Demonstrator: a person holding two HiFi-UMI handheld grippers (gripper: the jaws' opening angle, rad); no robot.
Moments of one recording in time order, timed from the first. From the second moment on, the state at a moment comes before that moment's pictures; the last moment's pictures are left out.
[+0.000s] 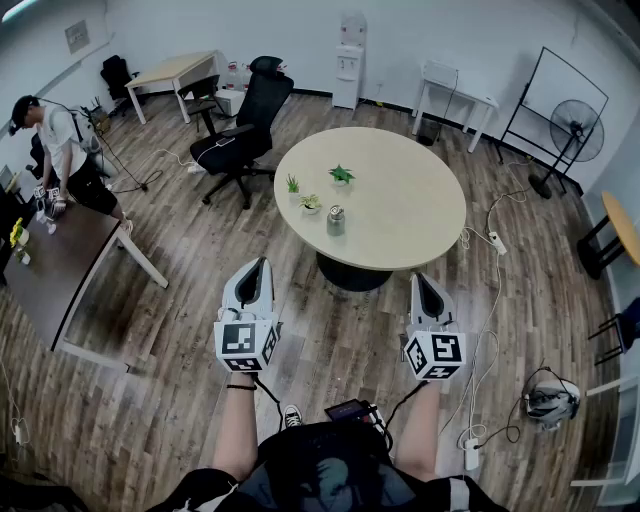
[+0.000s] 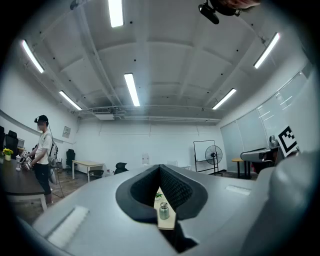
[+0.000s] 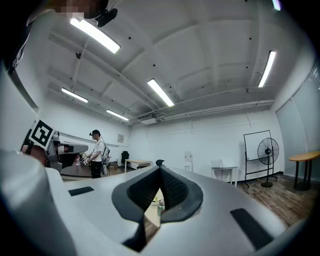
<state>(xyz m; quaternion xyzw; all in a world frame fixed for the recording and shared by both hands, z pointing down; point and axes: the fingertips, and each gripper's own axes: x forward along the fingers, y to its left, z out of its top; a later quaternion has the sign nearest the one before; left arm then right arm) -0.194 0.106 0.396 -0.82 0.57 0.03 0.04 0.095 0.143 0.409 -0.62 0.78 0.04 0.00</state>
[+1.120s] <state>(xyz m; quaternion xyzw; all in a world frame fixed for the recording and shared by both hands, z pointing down) -0.158 0.104 0.394 -0.81 0.58 0.01 0.05 0.134 0.128 0.413 -0.61 0.79 0.03 0.02</state>
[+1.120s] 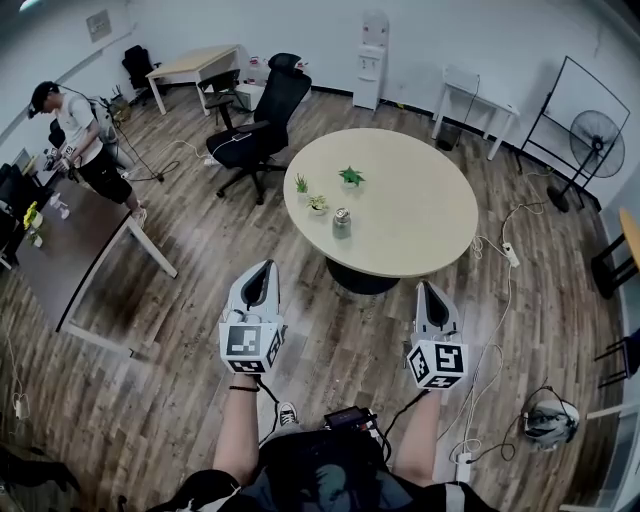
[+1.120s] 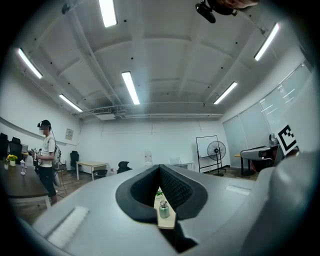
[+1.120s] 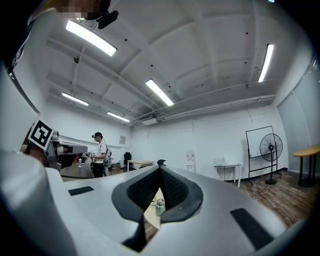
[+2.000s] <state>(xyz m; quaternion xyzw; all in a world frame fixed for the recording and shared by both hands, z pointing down) -0.105 -0.163 0.423 -0.84 0.54 0.04 0.04 0.173 -0.122 0.420 -0.64 0.77 0.04 0.02</state>
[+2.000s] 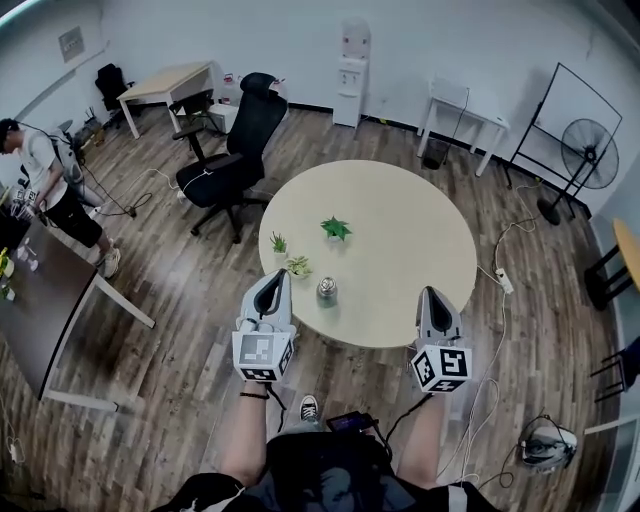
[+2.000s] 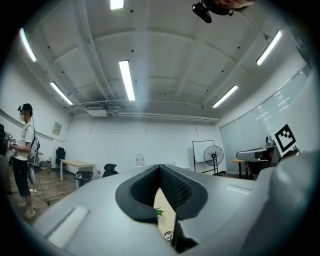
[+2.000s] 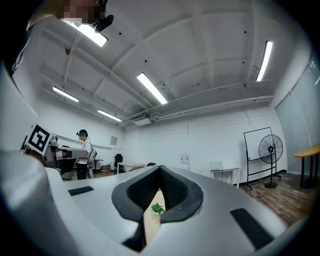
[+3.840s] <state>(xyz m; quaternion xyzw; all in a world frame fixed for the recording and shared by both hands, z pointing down) -0.006 -0.297 0.648 -0.88 0.48 0.00 0.00 0.200 -0.231 0.493 -0.59 0.80 -0.02 -0.07</state>
